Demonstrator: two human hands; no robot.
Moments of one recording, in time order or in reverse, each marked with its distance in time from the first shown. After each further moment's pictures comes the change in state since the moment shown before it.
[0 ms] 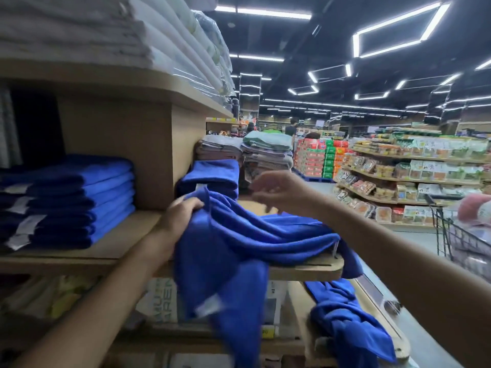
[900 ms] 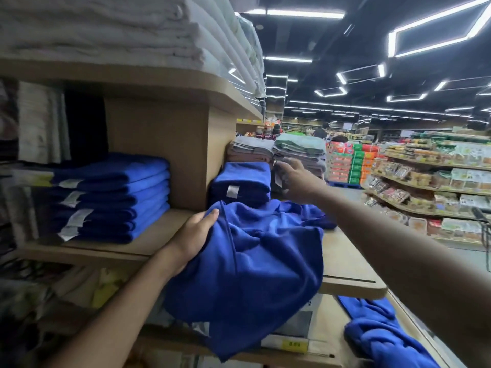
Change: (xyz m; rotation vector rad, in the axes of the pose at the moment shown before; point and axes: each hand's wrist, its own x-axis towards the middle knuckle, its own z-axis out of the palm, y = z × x) left_hand -0.004 -0.034 -0.046 -0.097 -0.164 0.040; right_hand 0.107 0.038 0.026 -0.631 -0.013 0.169
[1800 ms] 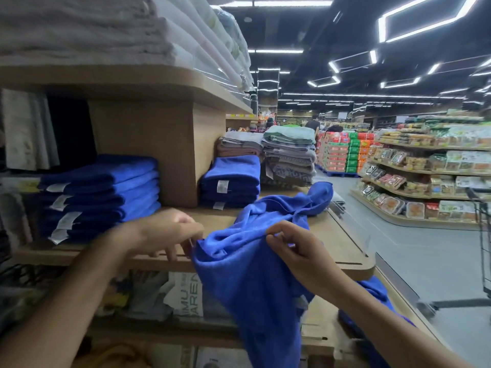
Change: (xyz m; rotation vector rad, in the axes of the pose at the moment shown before) left_hand -0.028 0.064 -0.025 0.923 -0.348 -0.263; right_hand -0.194 -0.038 0.055 0.989 0.197 -0.214
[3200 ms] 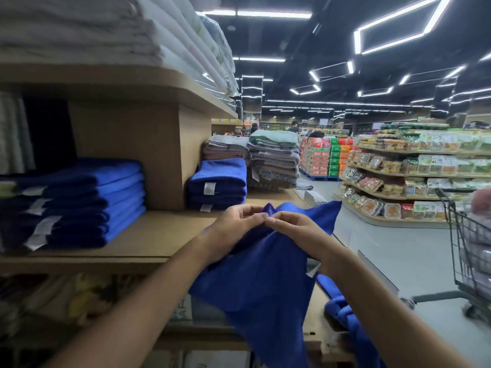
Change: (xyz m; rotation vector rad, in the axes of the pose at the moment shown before) left_hand 0.085 0.062 0.102 -0.719 -0.009 0.485; right_hand 0.029 0.008 -0.029 0.319 -0.031 0.344
